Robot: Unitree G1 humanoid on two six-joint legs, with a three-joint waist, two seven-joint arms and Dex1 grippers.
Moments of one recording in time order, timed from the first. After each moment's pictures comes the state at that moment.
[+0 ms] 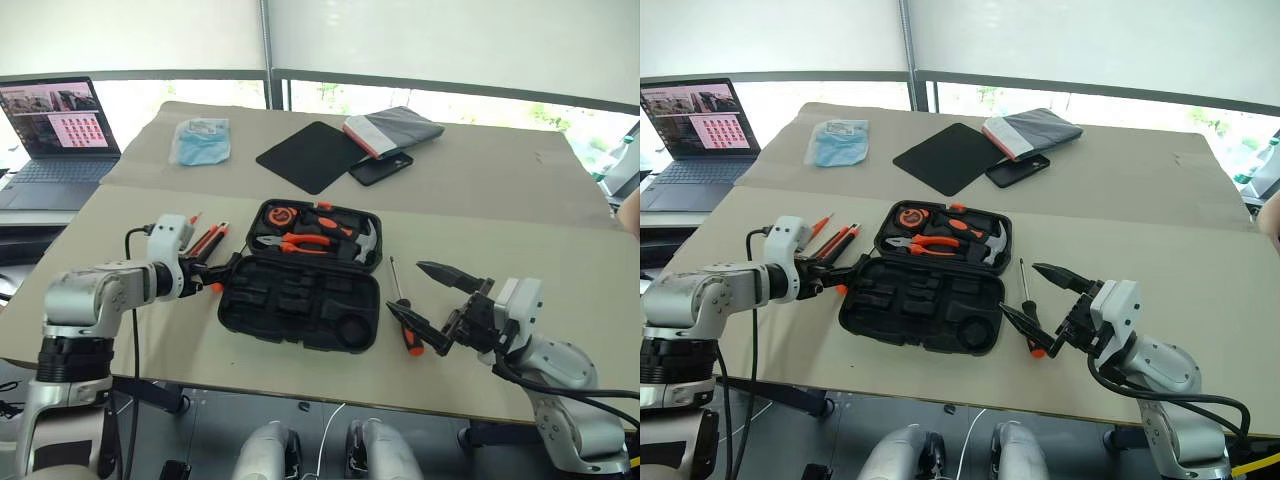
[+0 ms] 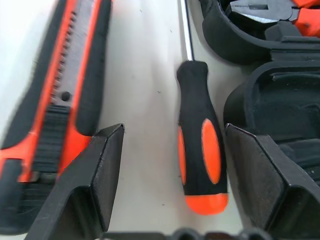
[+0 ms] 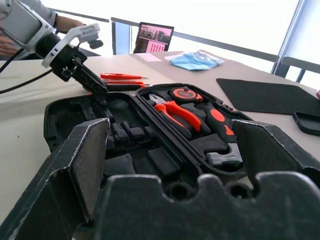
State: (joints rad) left arm -0.52 0.69 0.11 0.02 -0.50 1.16 -0.52; right arm 0.09 -0.53 -0.13 -0.47 0.51 0.10 0.79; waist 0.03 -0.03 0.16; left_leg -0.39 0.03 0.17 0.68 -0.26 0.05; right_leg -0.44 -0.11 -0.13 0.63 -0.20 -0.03
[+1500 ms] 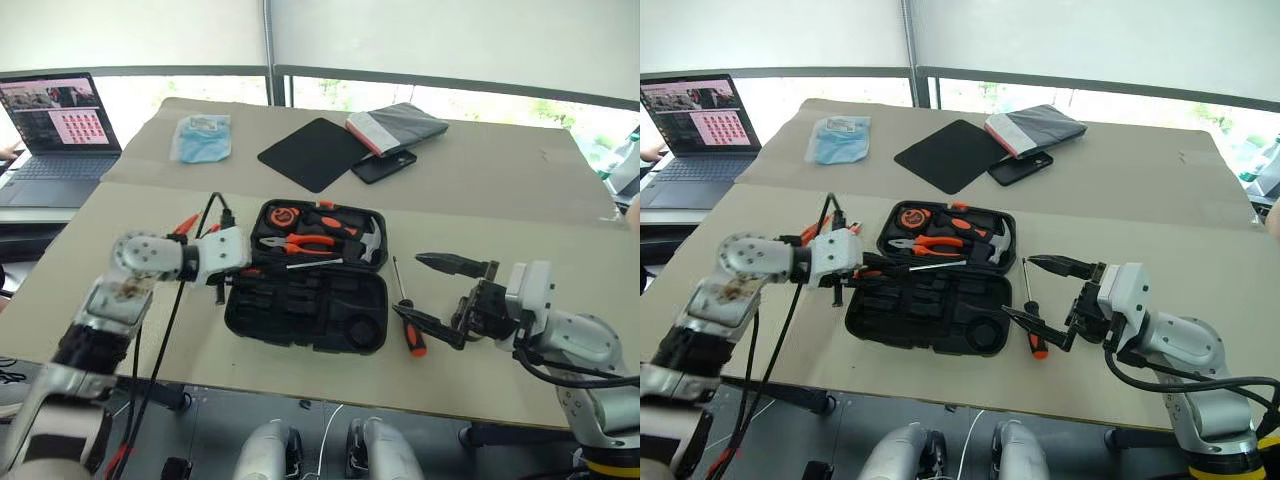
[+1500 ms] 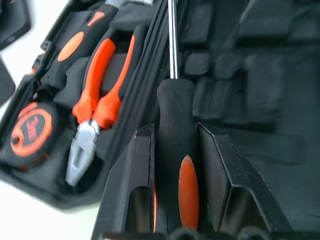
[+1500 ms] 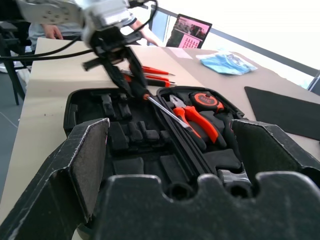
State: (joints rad) left arm -0.65 0.75 -0.24 0.24 -0.04 -0.07 -1.20; right arm -0.02 -0.67 -0.14 -0.44 0.56 0.13 0.94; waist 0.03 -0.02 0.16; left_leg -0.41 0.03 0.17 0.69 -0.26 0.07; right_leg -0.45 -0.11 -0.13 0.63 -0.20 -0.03
